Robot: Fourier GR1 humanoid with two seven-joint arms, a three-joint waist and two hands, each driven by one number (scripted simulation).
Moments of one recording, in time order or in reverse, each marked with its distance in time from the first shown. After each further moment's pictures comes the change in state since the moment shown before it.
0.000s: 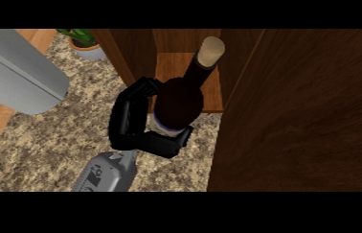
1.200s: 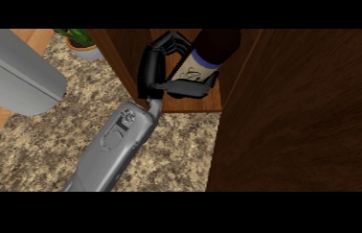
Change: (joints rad) left arm -0.419 0.001 0.037 0.392 -0.042 0.214 0.033; right arm -0.005 0.006 -0.005 0.010 -0.016 0.024 -0.013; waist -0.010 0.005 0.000
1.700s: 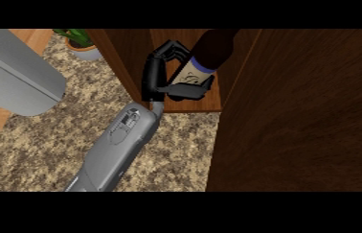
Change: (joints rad) left arm -0.008 -0.004 -0.013 0.167 0.076 0.011 -0.147; right arm -0.014 -0.012 -0.032 0.002 -0.013 0.011 0.008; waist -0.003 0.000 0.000
